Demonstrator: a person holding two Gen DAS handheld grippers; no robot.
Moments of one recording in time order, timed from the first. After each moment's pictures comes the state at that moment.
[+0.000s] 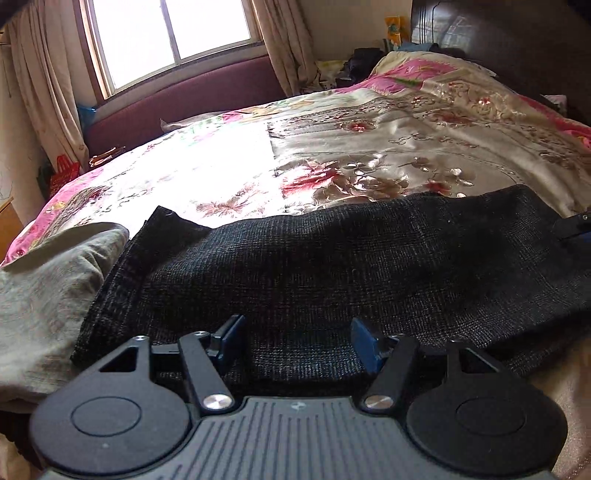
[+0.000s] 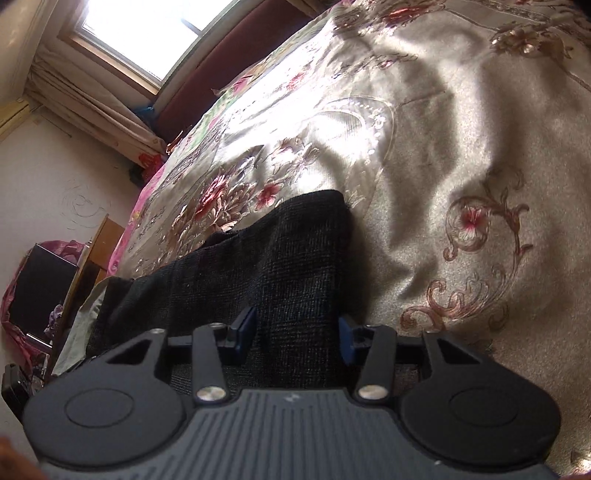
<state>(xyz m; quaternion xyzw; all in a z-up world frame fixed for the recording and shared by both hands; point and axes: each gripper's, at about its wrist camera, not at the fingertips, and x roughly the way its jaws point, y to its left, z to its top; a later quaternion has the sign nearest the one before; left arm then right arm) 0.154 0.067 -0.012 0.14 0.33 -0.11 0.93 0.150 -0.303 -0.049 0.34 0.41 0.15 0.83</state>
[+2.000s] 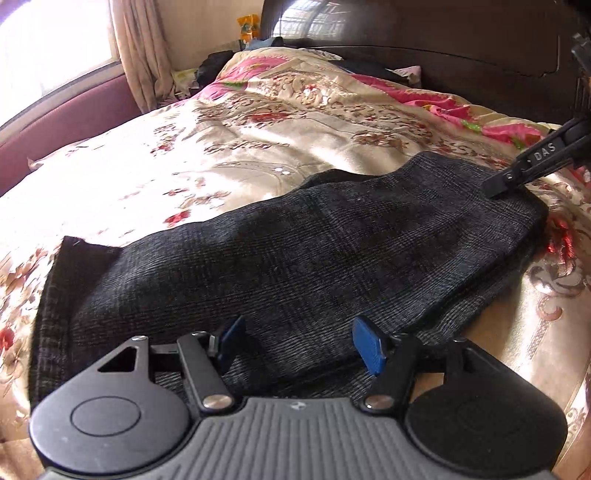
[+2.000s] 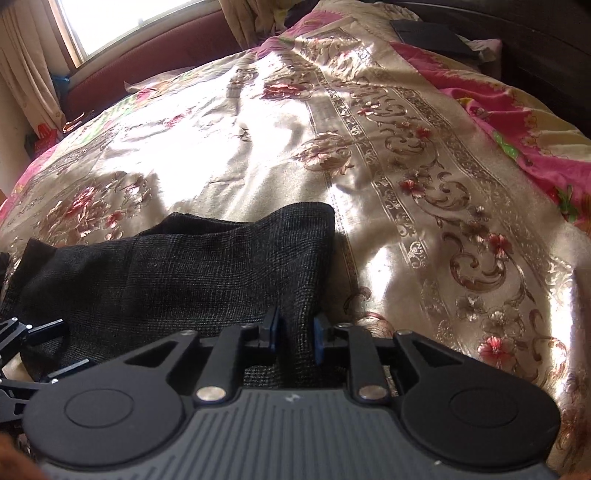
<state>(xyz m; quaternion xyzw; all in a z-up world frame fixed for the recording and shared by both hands) 0.120 -0.112 -0.022 0.16 0.34 -0.30 0.88 0.066 -0.406 0.018 0.12 0.43 -0.06 0.89</state>
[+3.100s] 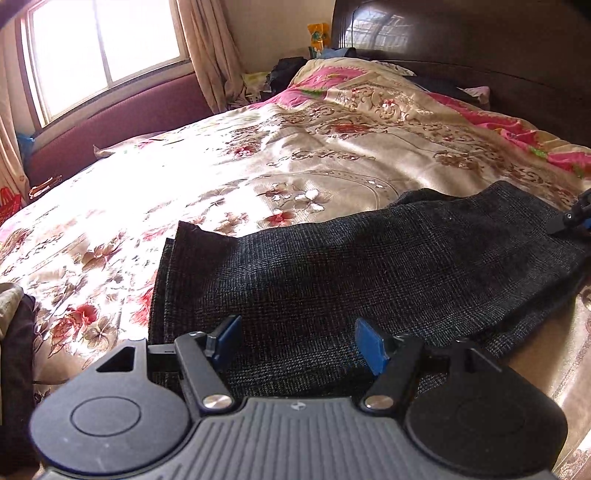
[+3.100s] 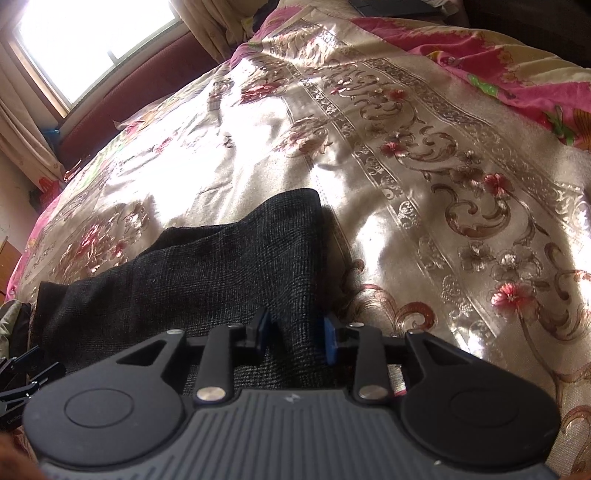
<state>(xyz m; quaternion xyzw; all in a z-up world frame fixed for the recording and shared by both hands) 0.127 -0.072 -0.006 0.15 0.32 -0.20 0.91 0.056 -0.439 -0.010 0.27 0.40 -0.04 0.87</state>
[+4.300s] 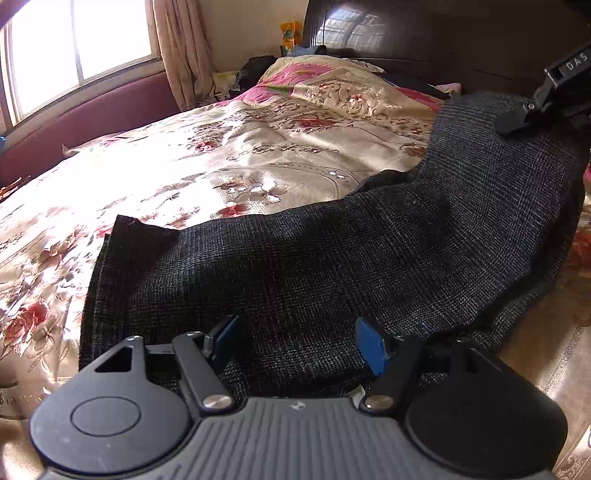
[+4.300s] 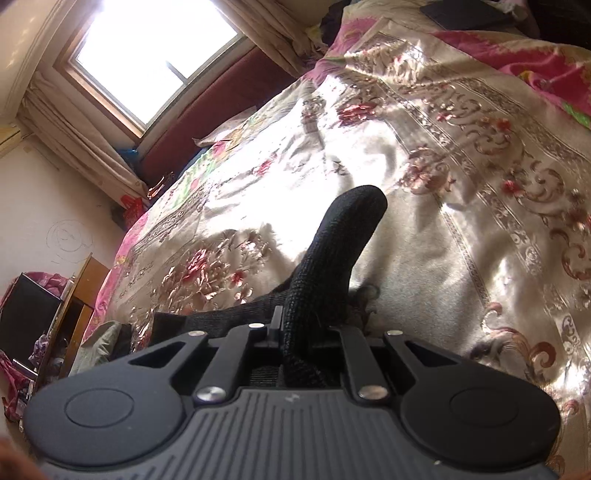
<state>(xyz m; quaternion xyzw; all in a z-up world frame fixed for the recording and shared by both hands) 0.129 -0.084 -0.026 0.13 0.33 -0.25 0.90 0.091 -0.384 0.069 0.30 0.36 0.09 0.88</state>
